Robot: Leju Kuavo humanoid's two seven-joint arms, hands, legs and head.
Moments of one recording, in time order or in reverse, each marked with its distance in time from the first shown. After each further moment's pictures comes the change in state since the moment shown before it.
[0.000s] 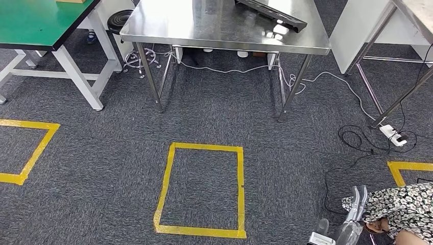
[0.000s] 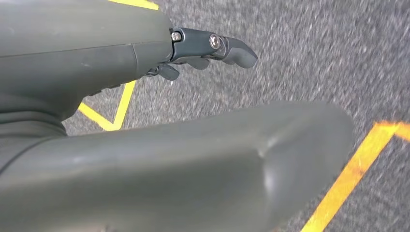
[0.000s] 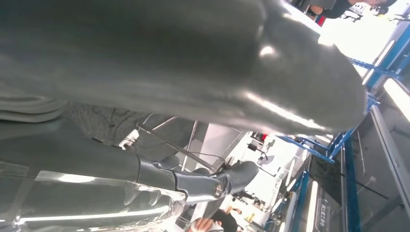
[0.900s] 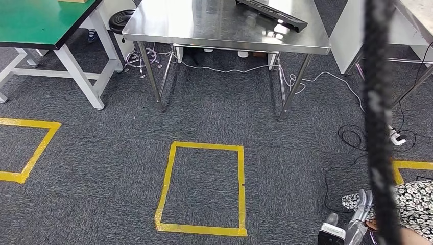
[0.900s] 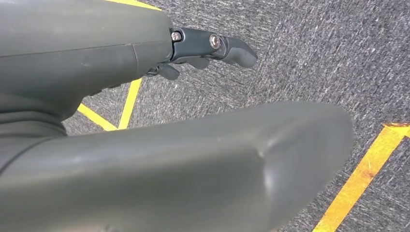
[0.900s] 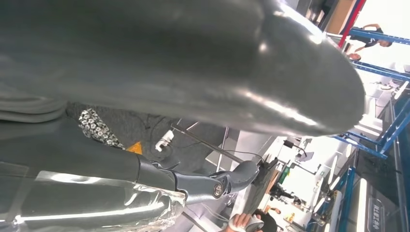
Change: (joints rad) left arm -0.002 -0.002 0.000 0.000 -0.019 0.002 0.019; right arm -0.036 0.000 -0.053 0.064 -0.063 0.005 0.084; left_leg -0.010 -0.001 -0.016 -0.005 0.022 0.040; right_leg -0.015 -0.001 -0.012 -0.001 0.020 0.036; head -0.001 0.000
